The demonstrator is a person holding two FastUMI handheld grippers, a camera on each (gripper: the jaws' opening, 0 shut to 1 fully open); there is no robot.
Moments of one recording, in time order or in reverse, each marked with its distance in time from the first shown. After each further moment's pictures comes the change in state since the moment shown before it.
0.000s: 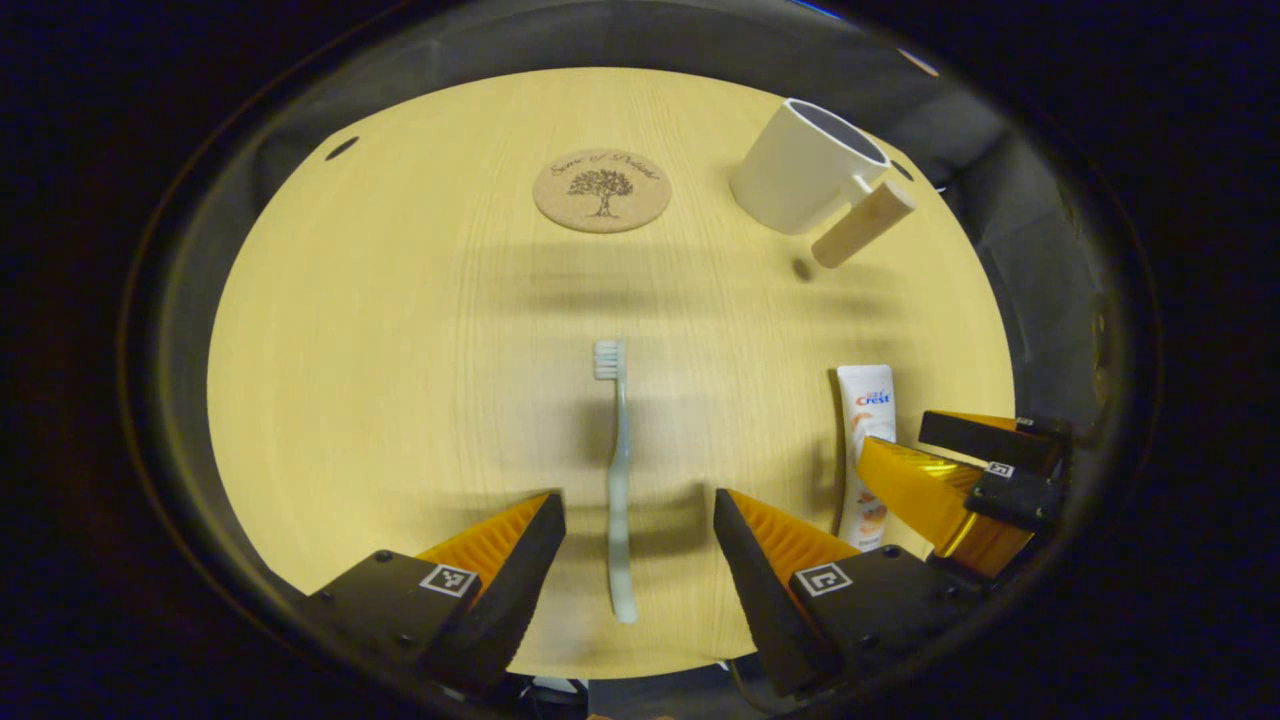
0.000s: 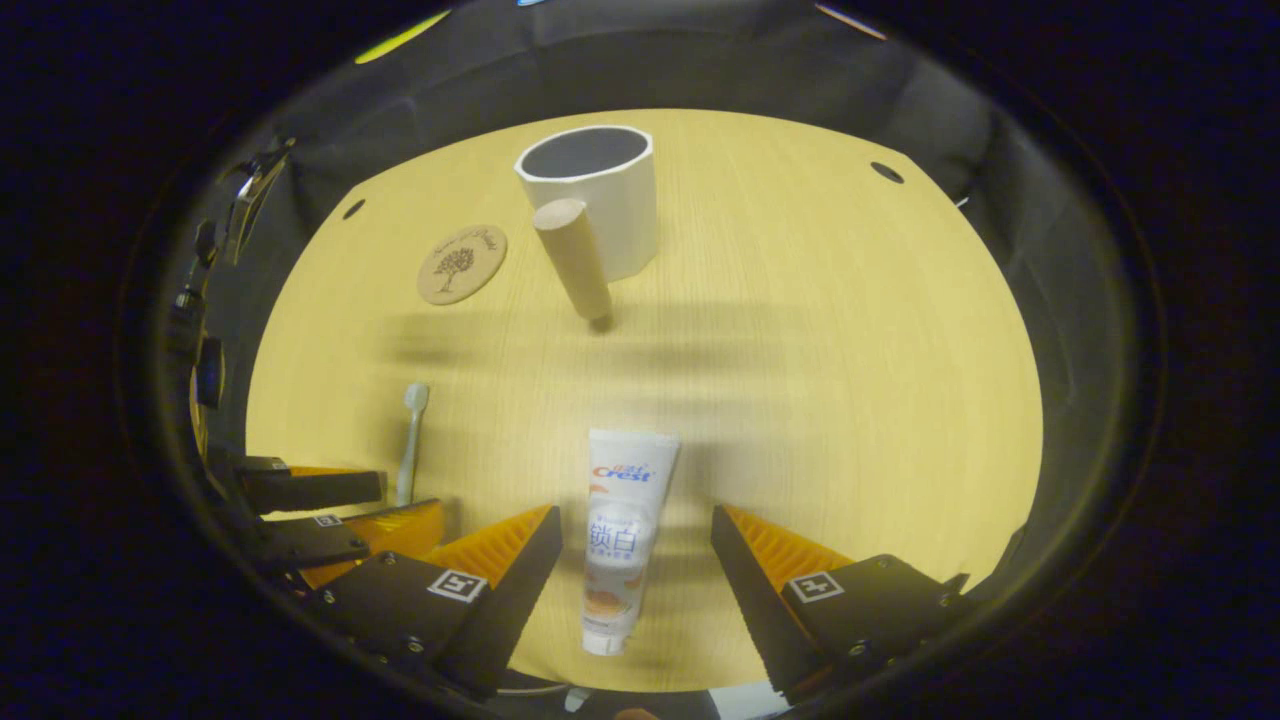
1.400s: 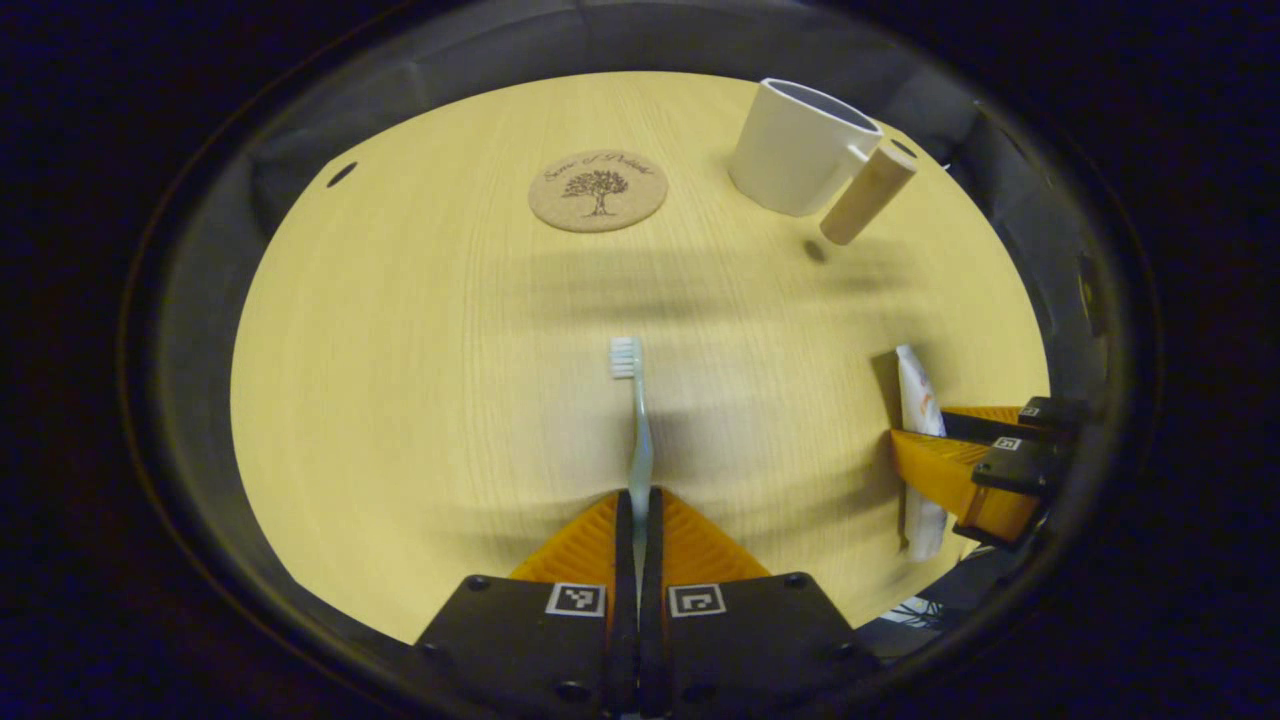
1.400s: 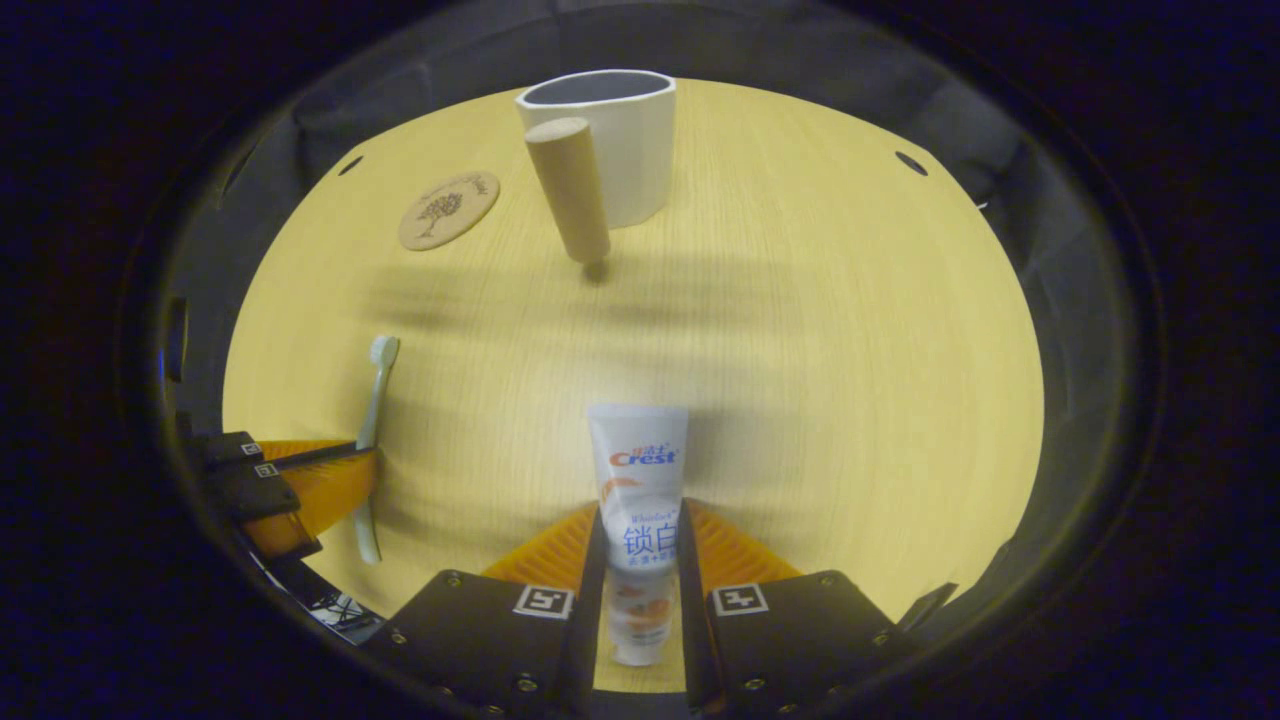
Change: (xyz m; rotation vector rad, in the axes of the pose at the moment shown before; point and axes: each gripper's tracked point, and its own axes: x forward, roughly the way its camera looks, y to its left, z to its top) left arm 0.007 0.008 0.002 0.084 -0.070 0.097; right arm 0.021 -0.008 -0.015 -0.066 0.045 -0.025
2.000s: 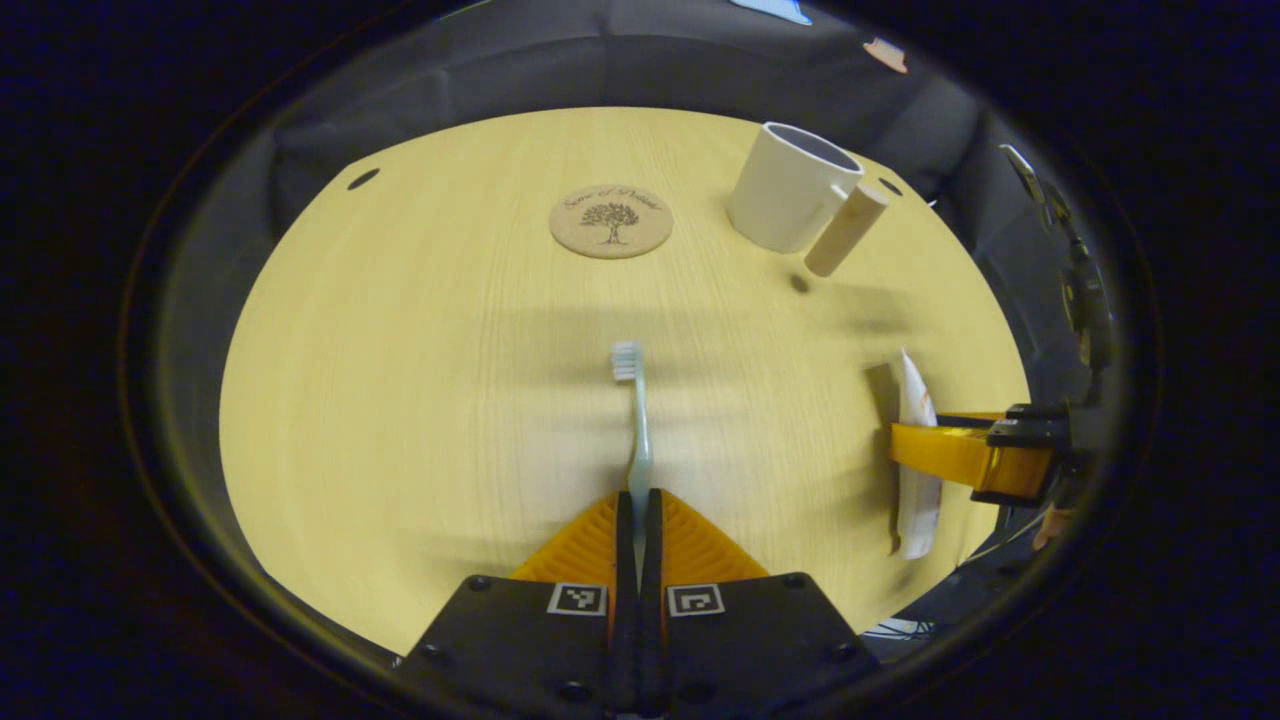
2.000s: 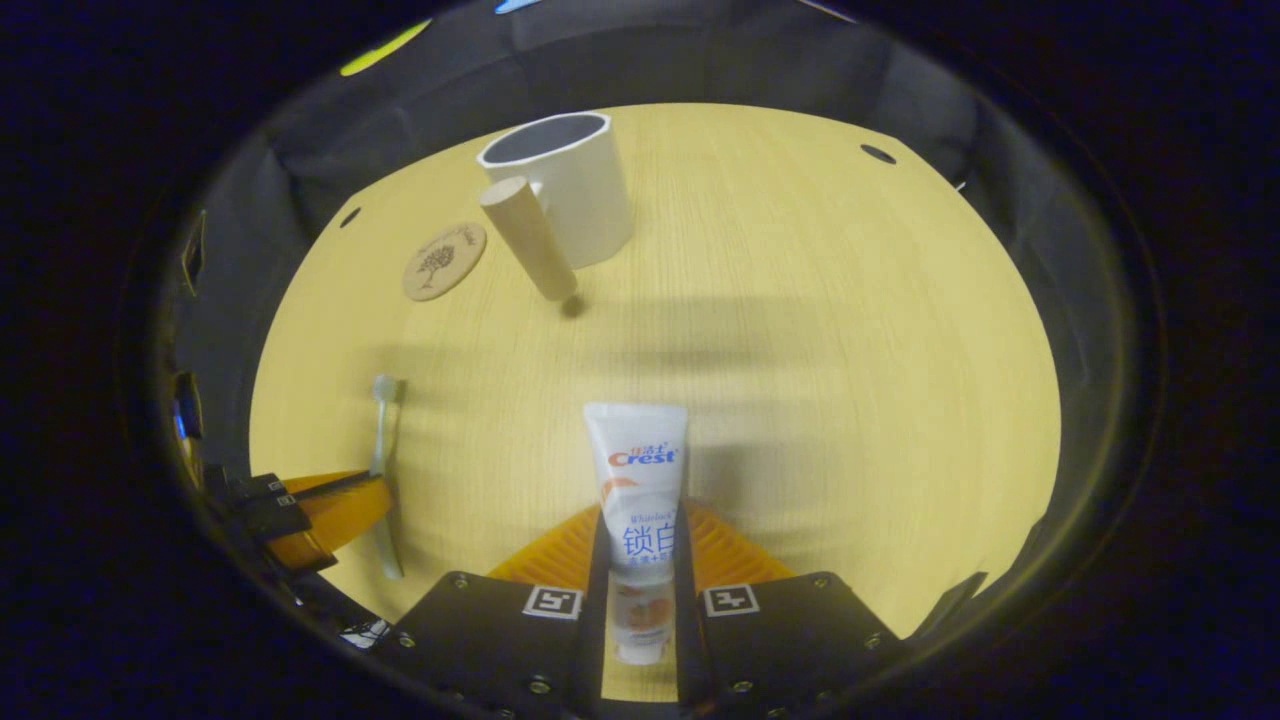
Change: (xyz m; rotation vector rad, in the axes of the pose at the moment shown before) left arm -0.010 0.002 0.002 -0.047 -0.148 -0.052; right arm -0.009 -0.008 0.010 0.094 -0.124 0.064
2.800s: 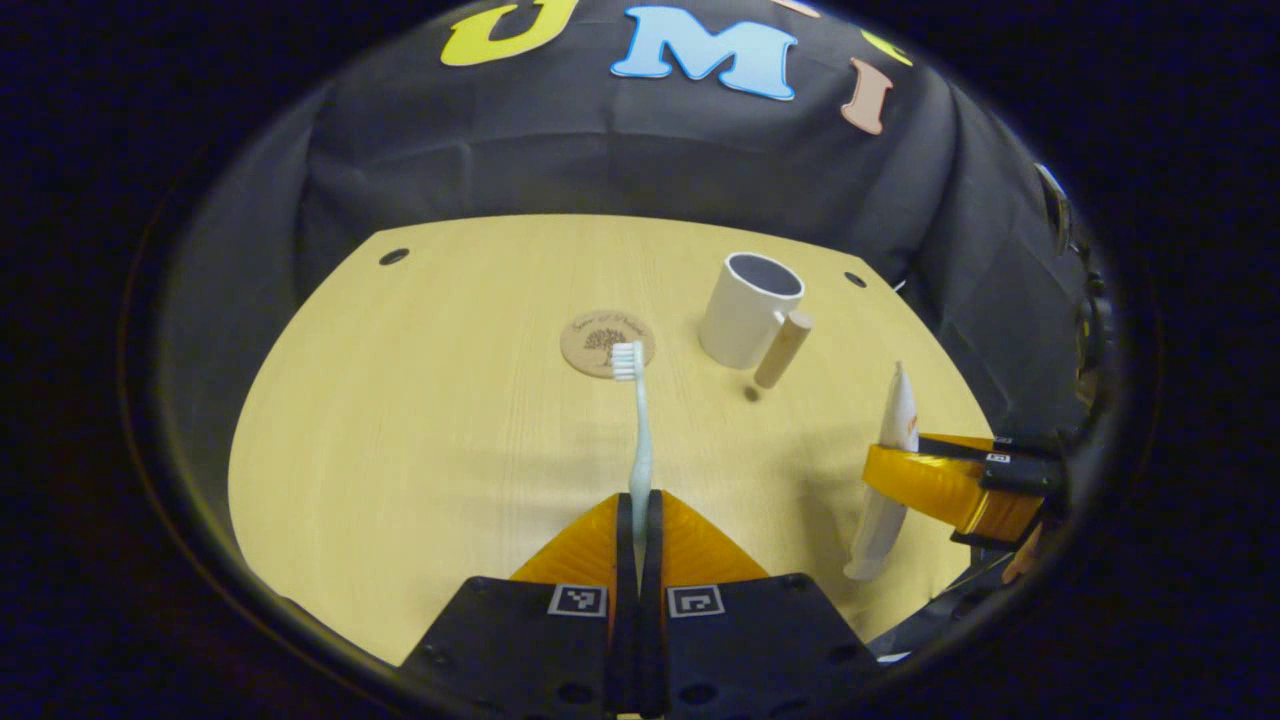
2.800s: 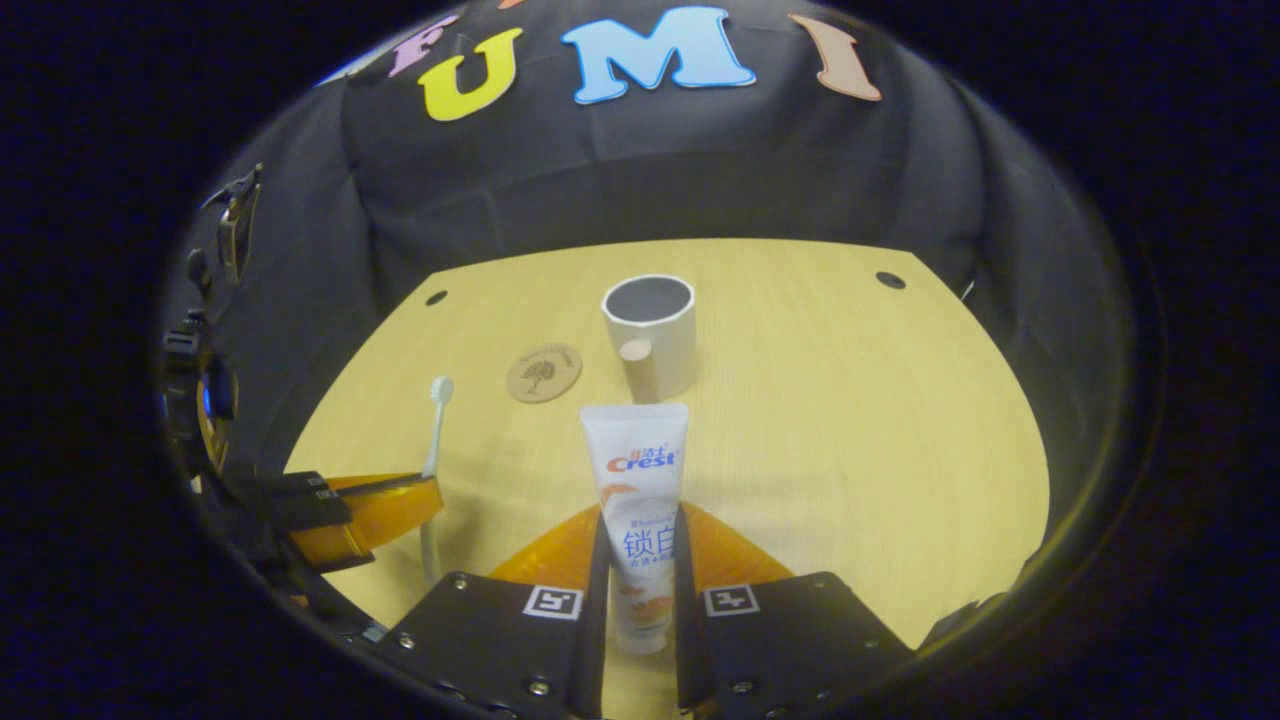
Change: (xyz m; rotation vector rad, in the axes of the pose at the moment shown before) left arm -0.070 -0.008 0.052 -0.002 -0.353 -0.040; right arm -0.071 0.041 0.047 -0.110 -0.426 0.091
